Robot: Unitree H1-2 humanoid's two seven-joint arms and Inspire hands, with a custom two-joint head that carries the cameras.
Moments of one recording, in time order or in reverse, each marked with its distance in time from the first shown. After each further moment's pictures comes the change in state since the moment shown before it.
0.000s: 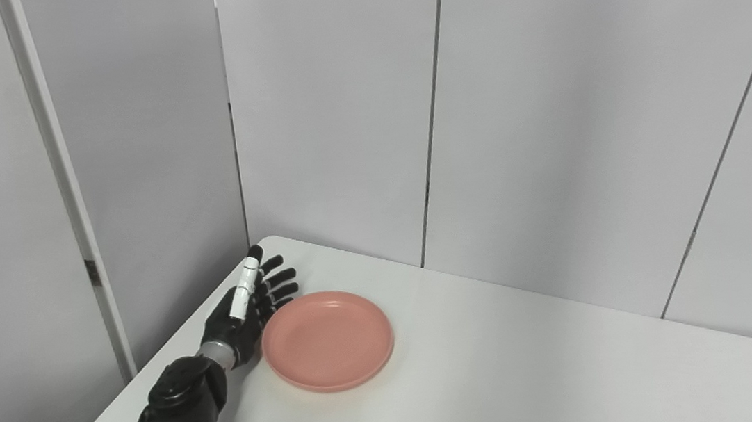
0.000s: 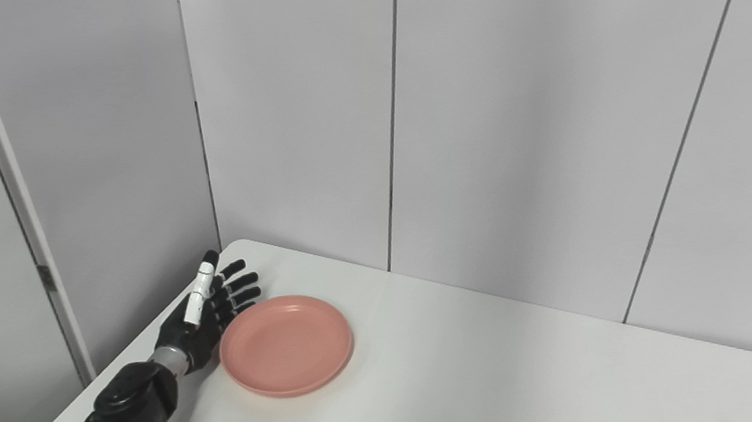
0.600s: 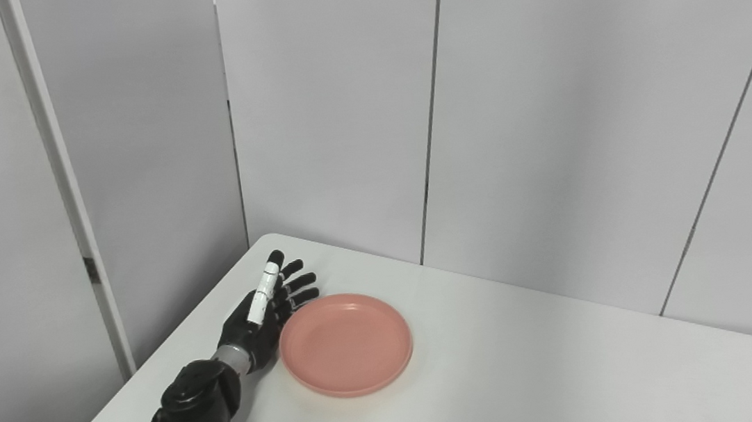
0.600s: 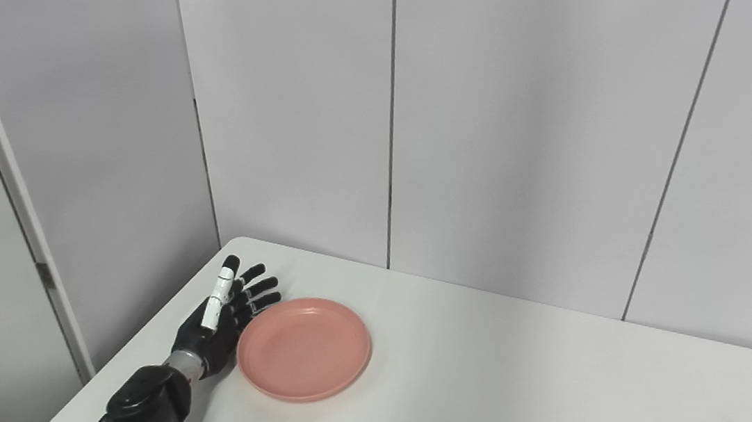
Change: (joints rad) left arm 0.006 -0.019 -0.023 -0.044 -0.002 0.019 -0.020; right arm 0.002 0.000 0.001 -0.002 0.001 0.002 -0.009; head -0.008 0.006
